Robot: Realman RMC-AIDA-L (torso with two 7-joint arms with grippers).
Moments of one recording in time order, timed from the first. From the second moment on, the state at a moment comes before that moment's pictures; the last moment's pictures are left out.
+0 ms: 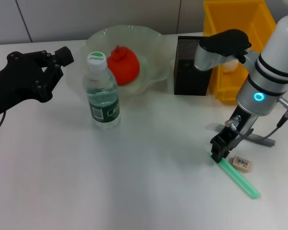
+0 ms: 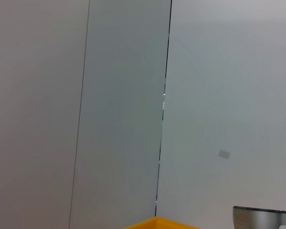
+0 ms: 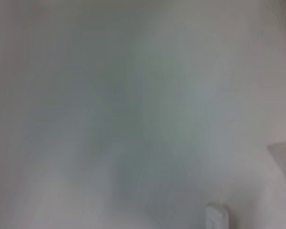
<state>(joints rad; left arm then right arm) -0.24 -2.07 -1.96 -0.92 1.23 -1.36 1.88 0.95 2.08 -1.13 -0.70 -2.81 -1.57 2.70</state>
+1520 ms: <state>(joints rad) -0.23 -2.07 -1.97 -0.91 1.22 -1.39 1.88 0.74 2.08 -1.18 -1.41 -2.63 -1.71 2.71</state>
